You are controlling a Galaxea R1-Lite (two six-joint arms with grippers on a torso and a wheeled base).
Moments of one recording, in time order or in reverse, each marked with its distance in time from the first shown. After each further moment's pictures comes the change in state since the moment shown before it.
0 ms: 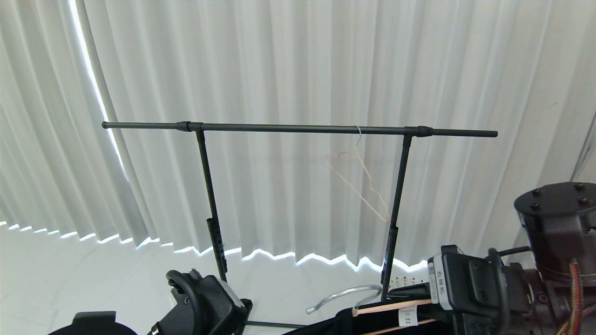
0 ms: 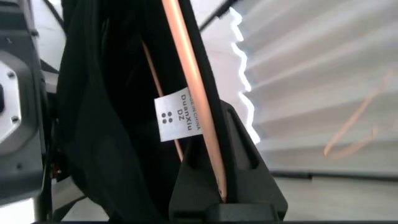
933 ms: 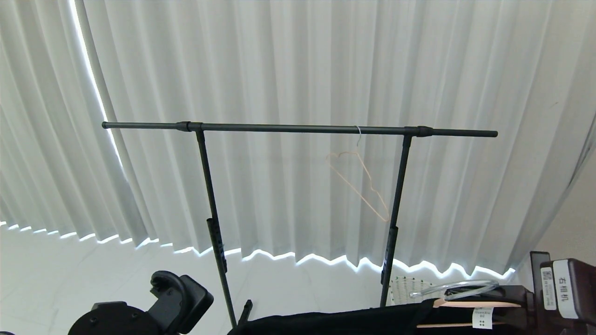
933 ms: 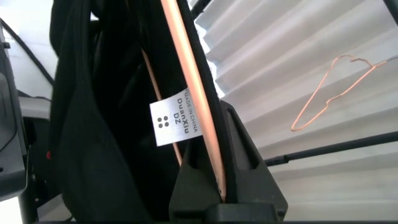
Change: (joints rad) left arm 0.240 0.042 0.161 -0.033 0.003 -0.004; right arm -0.193 -0.269 0.208 -0.083 0.069 -0.005
